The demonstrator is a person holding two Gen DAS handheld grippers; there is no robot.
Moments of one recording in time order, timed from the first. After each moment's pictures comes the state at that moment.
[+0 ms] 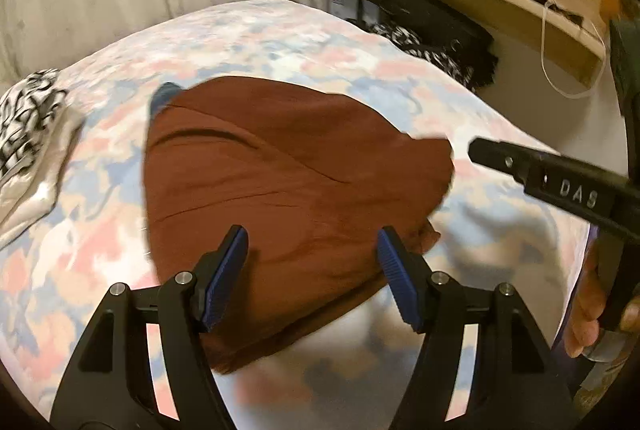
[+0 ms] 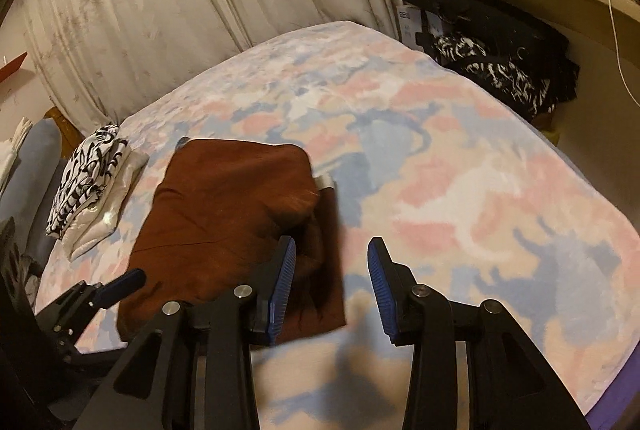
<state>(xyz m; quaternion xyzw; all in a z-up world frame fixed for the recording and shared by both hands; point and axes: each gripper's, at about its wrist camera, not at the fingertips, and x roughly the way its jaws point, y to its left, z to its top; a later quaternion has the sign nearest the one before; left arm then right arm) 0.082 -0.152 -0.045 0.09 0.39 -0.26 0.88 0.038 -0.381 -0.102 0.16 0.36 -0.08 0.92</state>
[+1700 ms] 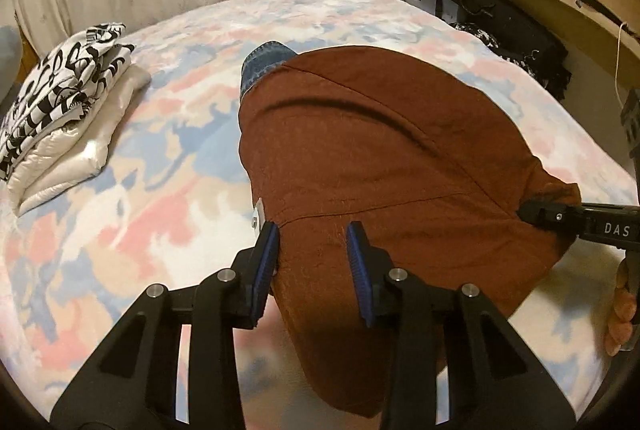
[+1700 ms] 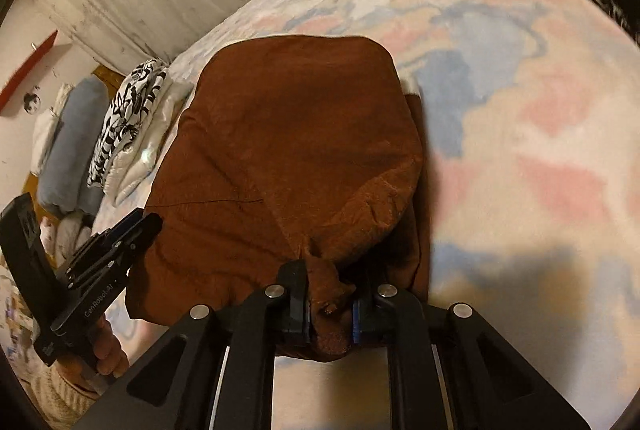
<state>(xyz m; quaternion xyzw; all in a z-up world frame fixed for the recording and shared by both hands) 0.149 -0.085 -0.092 0.08 0.41 -0.15 0.90 0.110 -0.405 -0.190 0.20 0.47 0.08 0.85</state>
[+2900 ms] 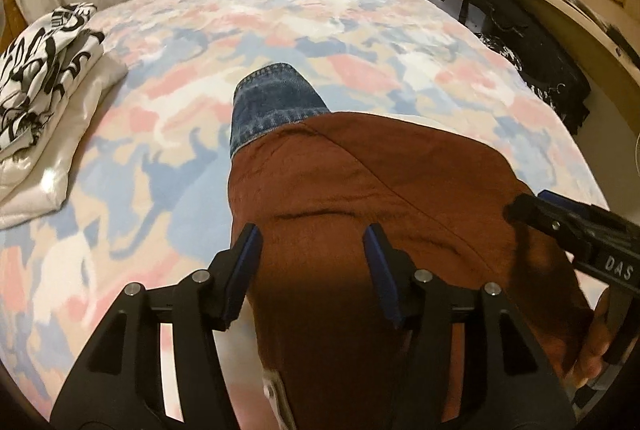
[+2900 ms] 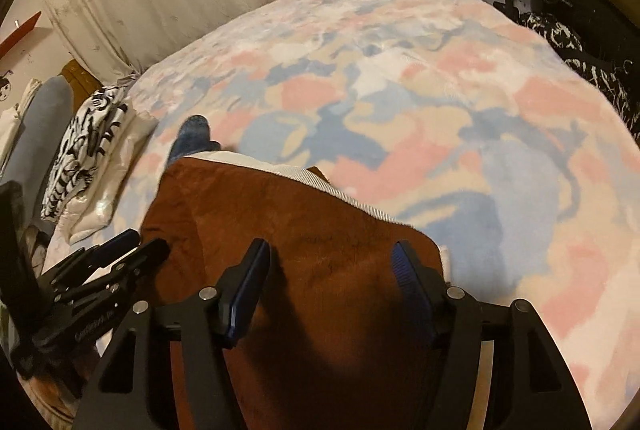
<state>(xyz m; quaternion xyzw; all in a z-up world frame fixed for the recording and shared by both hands) 0.284 -0.100 -0.099 0.03 0.46 -0.13 0.88 0.252 -0.356 -0.159 0.14 0.44 0.02 0.89</state>
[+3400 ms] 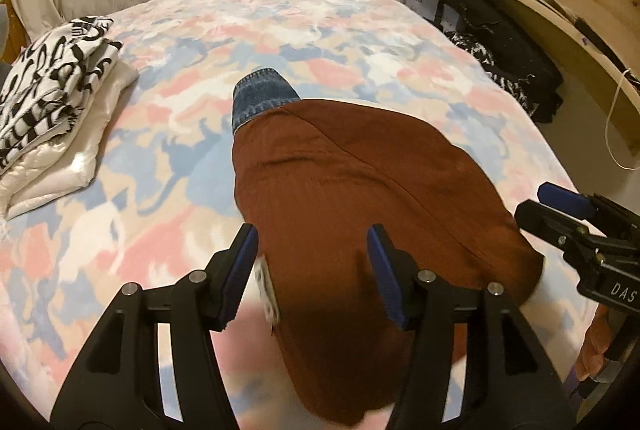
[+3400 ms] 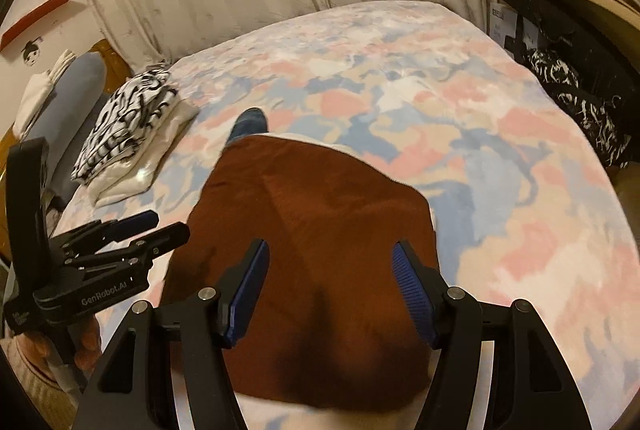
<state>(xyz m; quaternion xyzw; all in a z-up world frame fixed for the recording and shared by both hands) 0.189 -0.084 -0.039 0.04 0.45 -0.16 0.88 0.129 -0.320 -0.081 0.09 0.41 0.05 0.91</state>
